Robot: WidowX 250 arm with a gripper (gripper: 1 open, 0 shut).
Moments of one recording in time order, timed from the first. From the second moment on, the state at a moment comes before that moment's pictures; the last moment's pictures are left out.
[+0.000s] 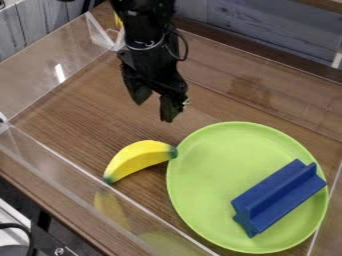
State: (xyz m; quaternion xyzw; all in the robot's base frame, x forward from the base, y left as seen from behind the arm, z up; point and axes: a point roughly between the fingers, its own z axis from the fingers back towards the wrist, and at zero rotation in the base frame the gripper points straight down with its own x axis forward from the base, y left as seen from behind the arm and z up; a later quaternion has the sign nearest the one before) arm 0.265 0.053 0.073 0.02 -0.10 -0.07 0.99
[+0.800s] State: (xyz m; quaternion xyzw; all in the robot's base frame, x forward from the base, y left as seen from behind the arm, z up) arm 0.272 0.078 0.072 0.00 -0.12 -0.06 0.99
